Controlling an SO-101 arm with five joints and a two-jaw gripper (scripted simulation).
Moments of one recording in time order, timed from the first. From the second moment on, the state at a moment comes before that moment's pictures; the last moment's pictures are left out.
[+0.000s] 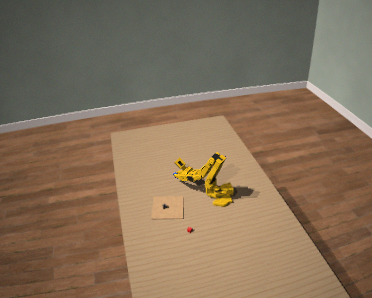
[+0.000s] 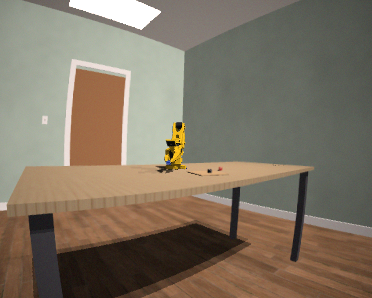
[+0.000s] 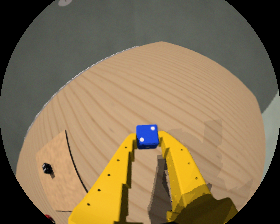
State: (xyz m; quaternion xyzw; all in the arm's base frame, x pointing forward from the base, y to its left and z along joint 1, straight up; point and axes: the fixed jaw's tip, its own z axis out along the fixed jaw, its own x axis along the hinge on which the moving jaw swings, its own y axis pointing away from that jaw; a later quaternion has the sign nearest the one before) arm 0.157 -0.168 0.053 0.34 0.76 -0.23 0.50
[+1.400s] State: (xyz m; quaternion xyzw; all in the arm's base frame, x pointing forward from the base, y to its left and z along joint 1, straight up) arm 0.155 -0.165 0.037 0.35 0.76 -0.23 0.50
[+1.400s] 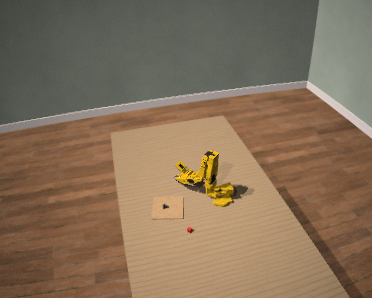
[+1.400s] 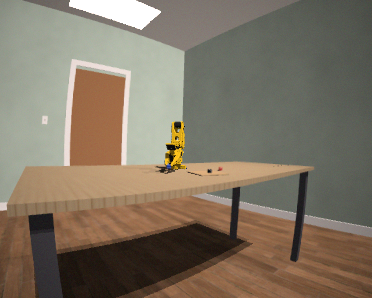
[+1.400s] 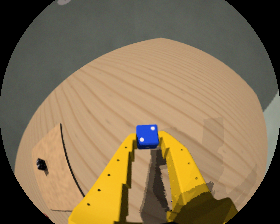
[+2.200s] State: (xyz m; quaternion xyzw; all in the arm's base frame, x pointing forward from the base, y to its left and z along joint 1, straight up) arm 0.154 -0.165 0.027 0.35 0.76 -0.23 0.50
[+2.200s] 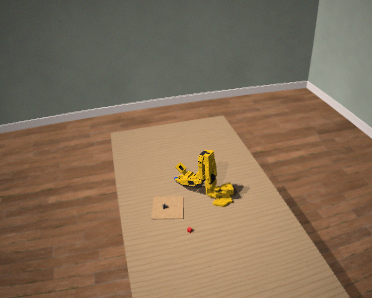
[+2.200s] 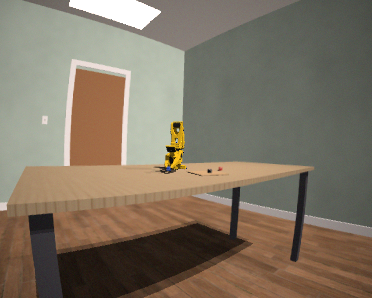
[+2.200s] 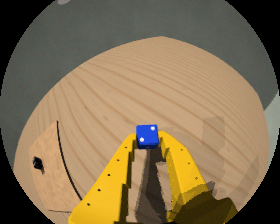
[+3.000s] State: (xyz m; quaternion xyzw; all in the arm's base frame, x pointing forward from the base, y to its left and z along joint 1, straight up) arm 0.155 -0.165 0.020 0.34 0.76 -0.23 0.50
